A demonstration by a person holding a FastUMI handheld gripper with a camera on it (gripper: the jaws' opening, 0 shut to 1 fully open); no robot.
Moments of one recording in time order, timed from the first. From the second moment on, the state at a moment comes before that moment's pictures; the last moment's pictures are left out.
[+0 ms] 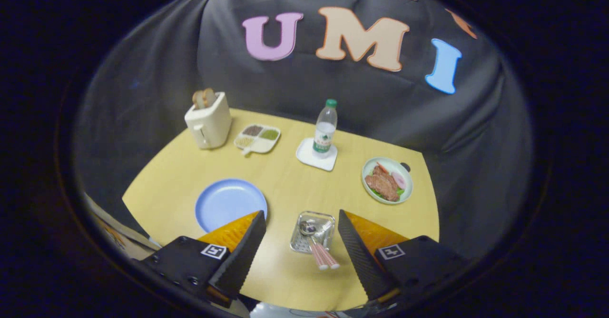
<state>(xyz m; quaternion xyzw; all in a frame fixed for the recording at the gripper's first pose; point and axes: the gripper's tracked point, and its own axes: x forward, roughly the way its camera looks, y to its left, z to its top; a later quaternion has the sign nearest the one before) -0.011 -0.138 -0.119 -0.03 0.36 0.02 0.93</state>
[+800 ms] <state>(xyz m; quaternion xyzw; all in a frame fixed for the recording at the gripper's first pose) -0.037 -0.119 -0.008 0.01 0.07 -0.07 1.00</state>
